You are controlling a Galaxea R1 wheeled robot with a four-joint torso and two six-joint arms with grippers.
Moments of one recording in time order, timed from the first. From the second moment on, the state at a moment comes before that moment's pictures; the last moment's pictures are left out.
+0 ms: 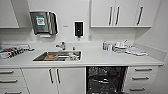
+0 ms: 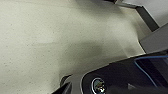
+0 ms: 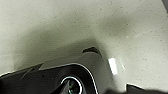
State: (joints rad) left arm 1.55 2.41 -2.14 0.71 -0.43 -0.53; right arm -1.40 2.64 -2.40 0.25 -0.13 0.03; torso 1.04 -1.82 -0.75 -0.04
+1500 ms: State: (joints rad) left arm 1.62 2.93 -2.70 0.45 -0.22 -0.52; right arm -1.49 2.93 -2.74 0.21 0.00 -0.08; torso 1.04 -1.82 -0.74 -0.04
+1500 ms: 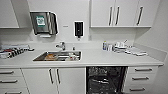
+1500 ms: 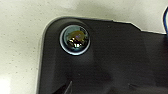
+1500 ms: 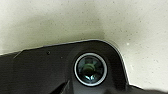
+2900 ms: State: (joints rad) left arm 1.57 2.98 -2.75 -0.11 -0.01 0.05; right arm -1.50 2.97 -2.77 0.21 -0.01 -0.08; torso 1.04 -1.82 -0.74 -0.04
